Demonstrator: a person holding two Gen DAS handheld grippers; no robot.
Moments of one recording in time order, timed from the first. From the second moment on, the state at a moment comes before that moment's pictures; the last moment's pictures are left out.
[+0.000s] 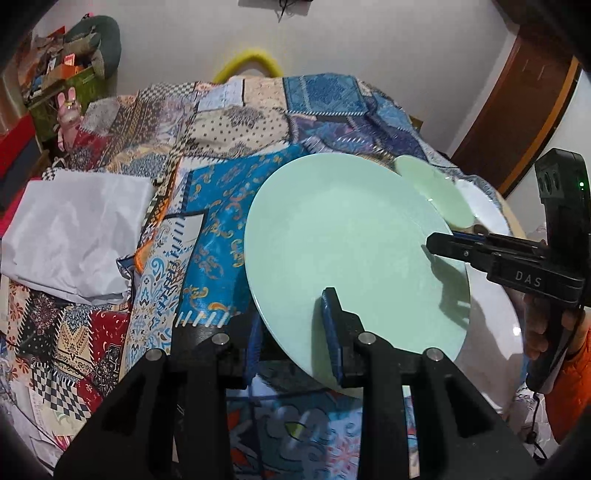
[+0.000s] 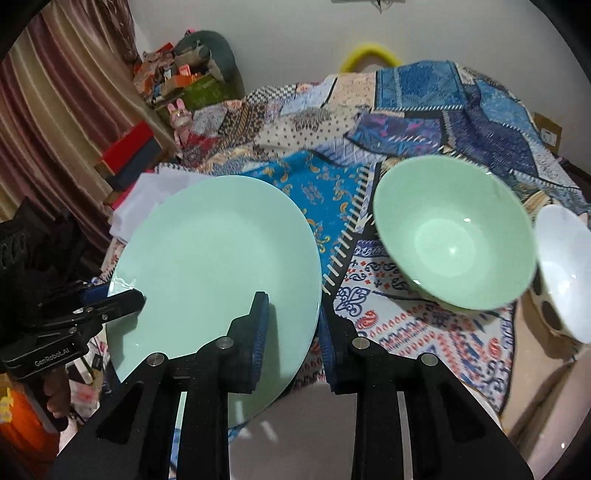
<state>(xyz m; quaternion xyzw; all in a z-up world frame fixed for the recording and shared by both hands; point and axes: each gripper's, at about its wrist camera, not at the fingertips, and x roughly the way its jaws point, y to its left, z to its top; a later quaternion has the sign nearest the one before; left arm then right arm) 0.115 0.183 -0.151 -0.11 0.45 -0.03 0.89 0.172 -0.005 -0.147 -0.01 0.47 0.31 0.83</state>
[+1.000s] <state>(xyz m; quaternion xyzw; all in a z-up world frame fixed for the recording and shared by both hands) 0.076 0.068 -0.106 -0.08 0.43 -0.09 0.90 0.107 -0.126 -0.104 0.04 0.42 0.27 0.86</state>
